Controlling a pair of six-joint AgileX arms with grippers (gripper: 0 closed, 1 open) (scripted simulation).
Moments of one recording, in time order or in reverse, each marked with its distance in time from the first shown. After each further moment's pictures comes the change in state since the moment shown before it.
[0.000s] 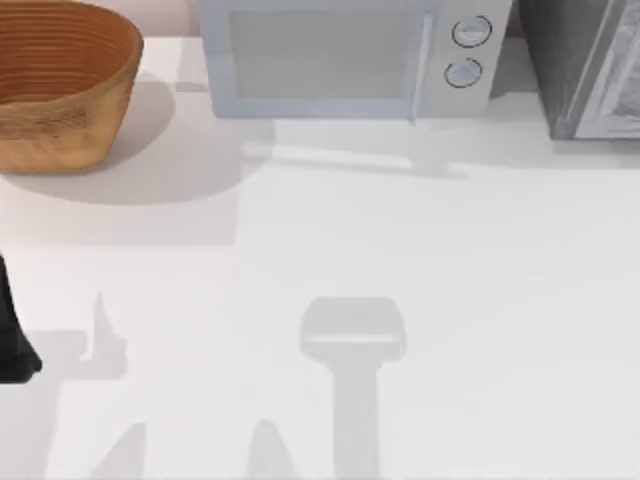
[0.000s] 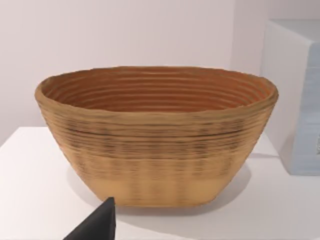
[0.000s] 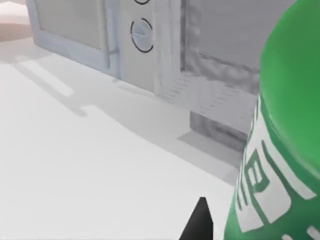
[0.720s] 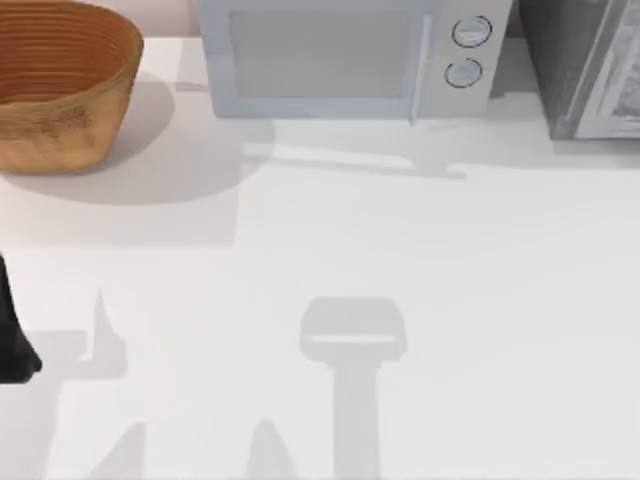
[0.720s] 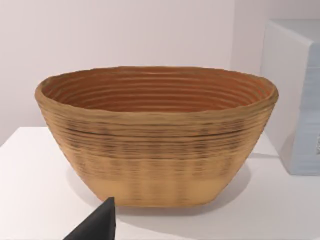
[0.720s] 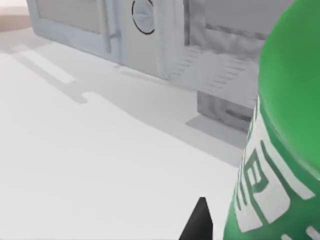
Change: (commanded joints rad) left arm 0.000 0.000 0.000 0.000 0.000 0.000; right arm 0.061 0.083 -0.032 0.248 0.043 0.185
